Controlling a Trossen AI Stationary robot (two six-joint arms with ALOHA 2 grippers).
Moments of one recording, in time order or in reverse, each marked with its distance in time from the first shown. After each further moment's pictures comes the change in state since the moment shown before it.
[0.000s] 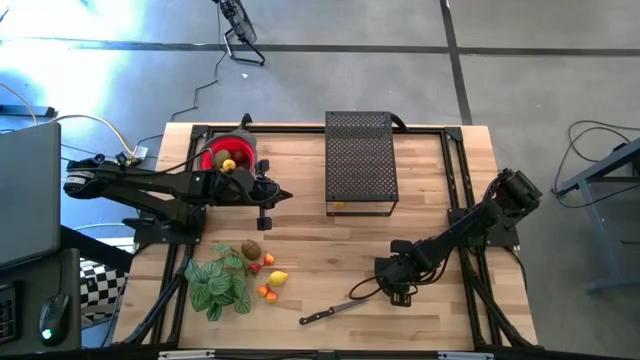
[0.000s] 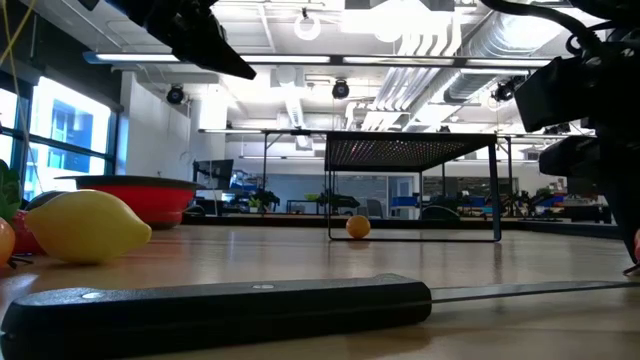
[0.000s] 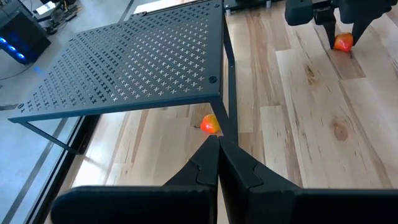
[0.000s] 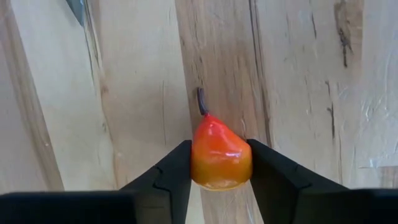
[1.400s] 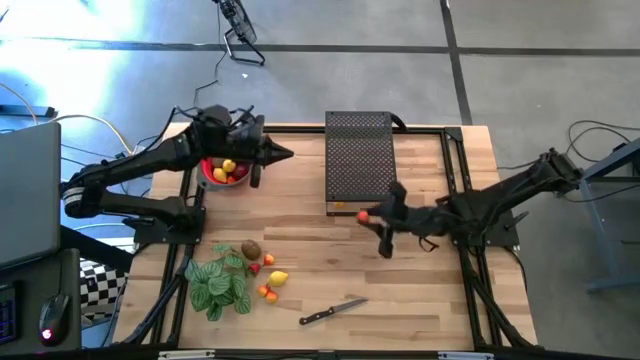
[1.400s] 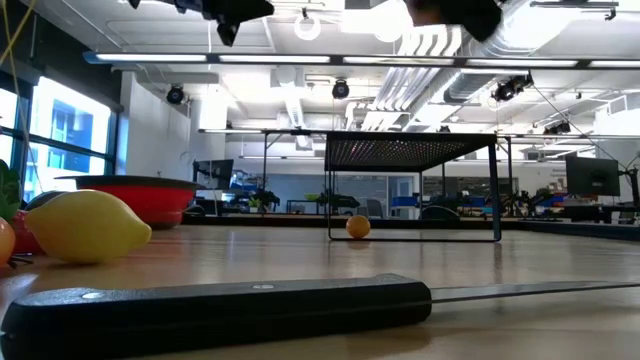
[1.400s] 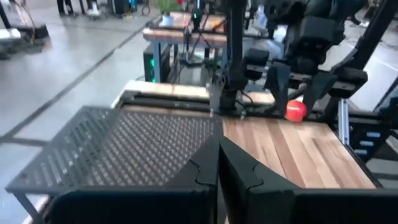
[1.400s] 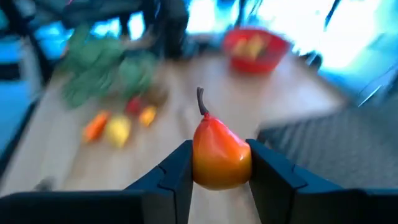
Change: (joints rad) left arm 0.454 -0.017 0.225 0.057 0.631 -0.157; right arm -0.205 -0.501 0.000 0.394 0.553 -0.419
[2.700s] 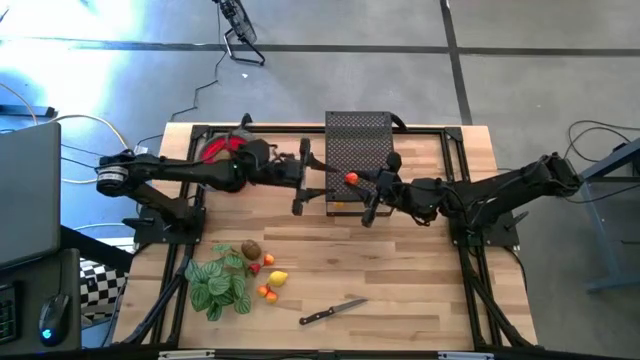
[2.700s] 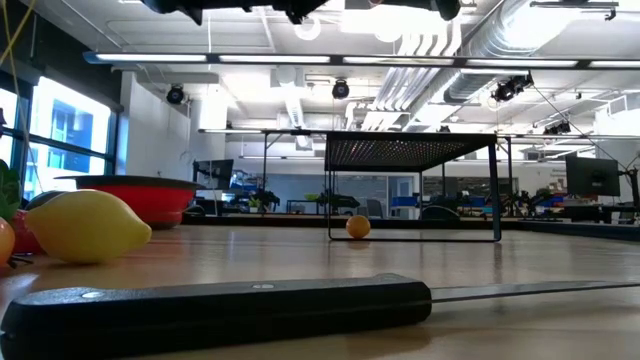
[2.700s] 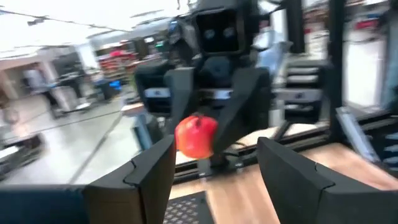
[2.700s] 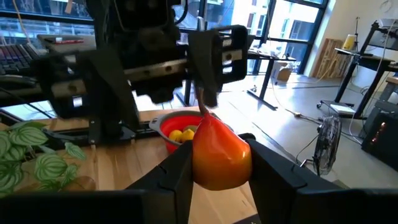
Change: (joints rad) left arm -0.288 0.365 -0.001 0.629 -0.177 0.214; right arm -0.172 0.047 0.000 0.420 0.082 -0.323
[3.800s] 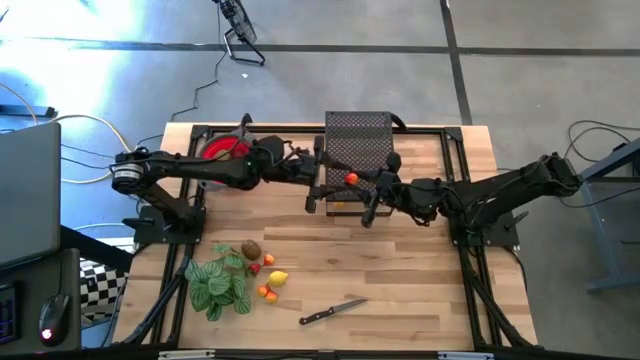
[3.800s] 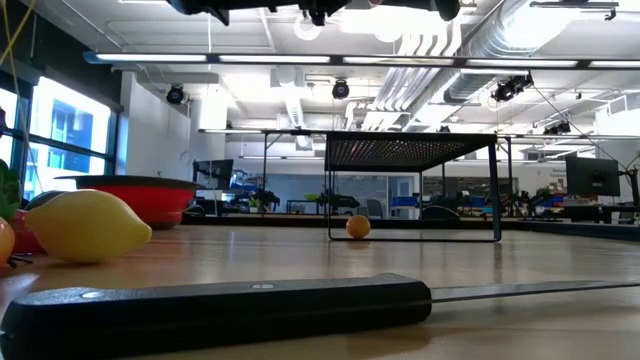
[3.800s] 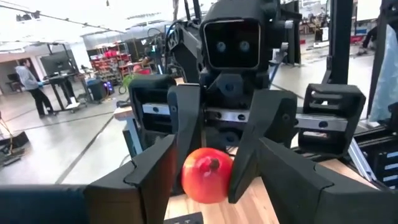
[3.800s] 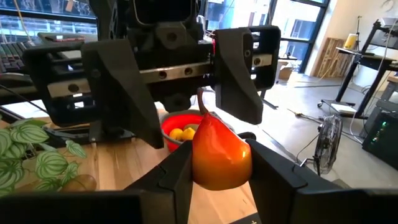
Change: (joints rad) left arm -0.002 0.122 0.130 0.010 0.046 -0.057; right arm 0.000 0.000 0.000 -0.006 -0.003 0.002
